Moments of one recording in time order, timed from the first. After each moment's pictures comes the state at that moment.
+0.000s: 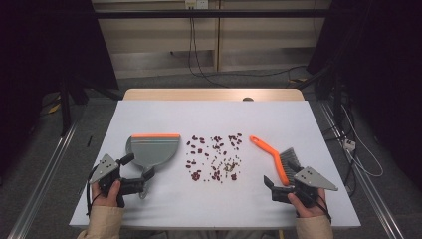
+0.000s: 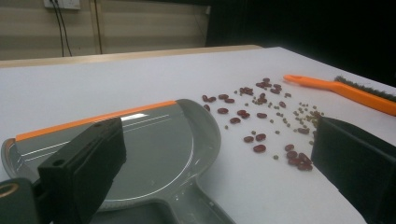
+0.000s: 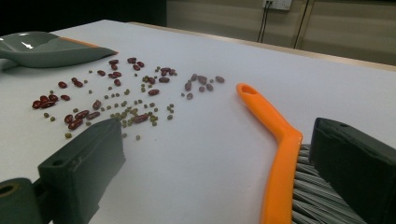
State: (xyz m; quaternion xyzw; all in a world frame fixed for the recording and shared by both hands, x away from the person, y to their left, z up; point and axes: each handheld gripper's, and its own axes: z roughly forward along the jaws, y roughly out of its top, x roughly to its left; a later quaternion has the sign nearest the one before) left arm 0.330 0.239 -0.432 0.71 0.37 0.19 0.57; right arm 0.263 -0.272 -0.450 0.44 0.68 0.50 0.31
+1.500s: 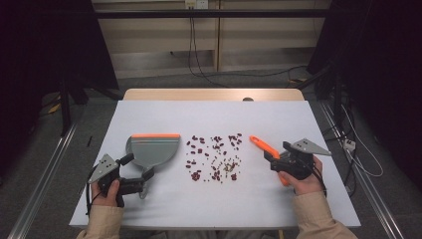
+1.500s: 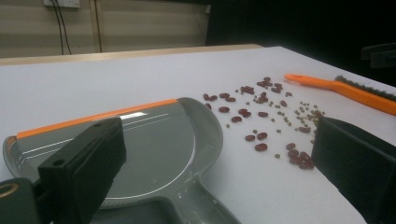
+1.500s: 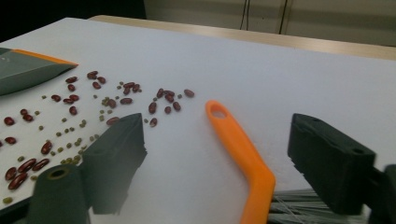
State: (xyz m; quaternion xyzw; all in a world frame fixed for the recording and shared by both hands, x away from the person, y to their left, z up) left arm 0.332 0.242 -0.434 0.71 0.37 0.19 0.57; right arm 0.330 -0.278 -0.424 0.51 0.68 0.46 0.27
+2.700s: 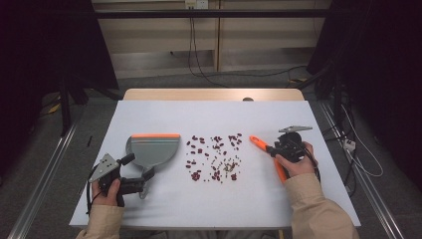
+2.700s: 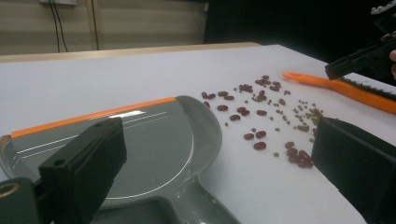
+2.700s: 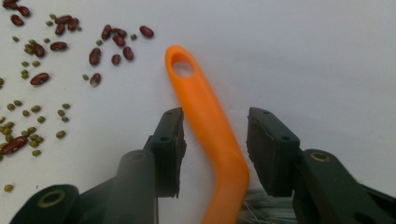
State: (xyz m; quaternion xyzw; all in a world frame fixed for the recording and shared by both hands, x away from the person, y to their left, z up) left arm 0.334 0.241 -0.435 0.71 0.37 0.18 0.57; right arm 0.388 -0.281 -0.435 0.56 0.75 0.31 0.18
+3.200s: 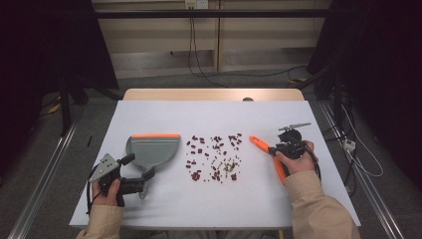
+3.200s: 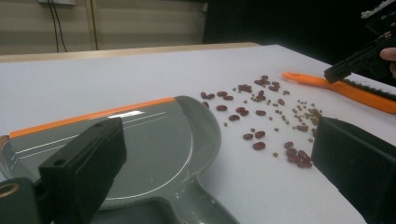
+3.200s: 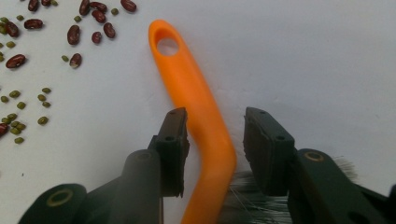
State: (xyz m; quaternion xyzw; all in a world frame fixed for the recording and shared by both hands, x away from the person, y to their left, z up) left arm 0.333 0.241 -0.435 0.71 0.37 0.18 0.57; right arm 0.397 -0.286 -0.434 0.58 0.76 0.26 0.15
